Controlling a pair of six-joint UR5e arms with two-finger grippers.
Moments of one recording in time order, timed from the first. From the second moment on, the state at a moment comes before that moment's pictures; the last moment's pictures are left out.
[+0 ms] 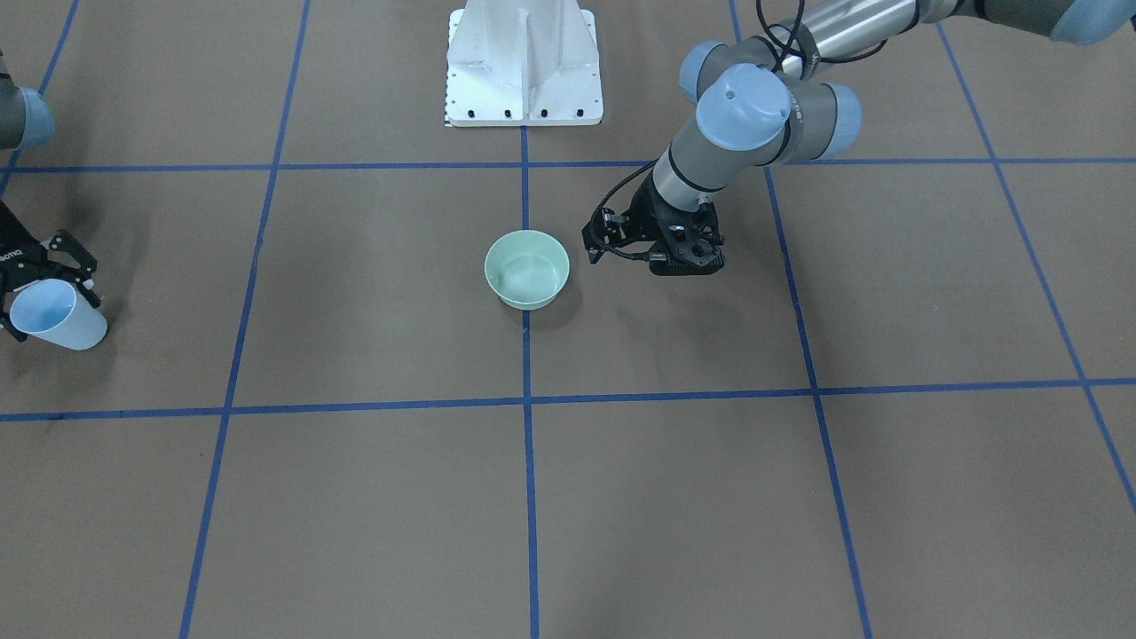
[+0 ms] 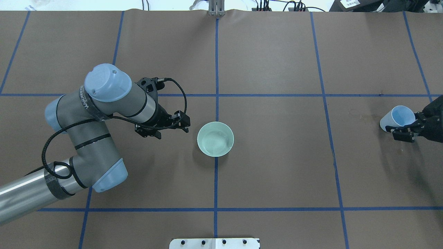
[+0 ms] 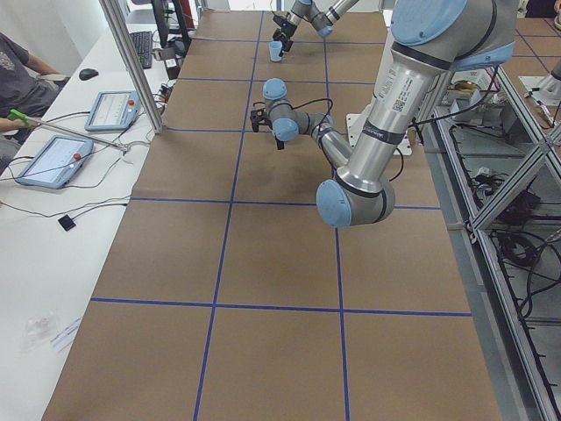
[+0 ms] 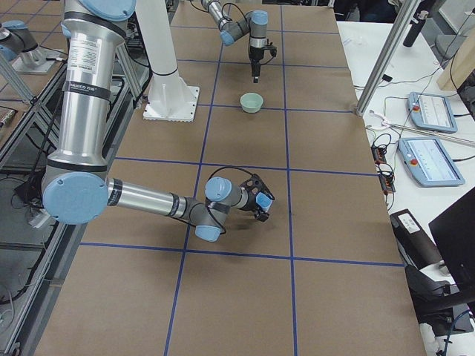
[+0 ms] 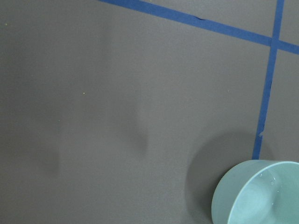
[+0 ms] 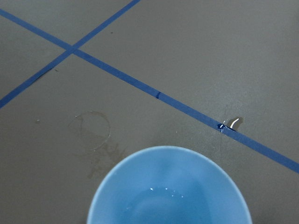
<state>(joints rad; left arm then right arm) -0.61 -2.10 -1.66 -1.95 -2.10 -1.39 0.89 -1.74 1.37 -0.07 1.82 0.53</state>
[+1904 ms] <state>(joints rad) -0.61 -2.10 -1.66 -1.95 -2.10 -1.39 0.89 -1.72 1.36 0.02 1.81 0.68</state>
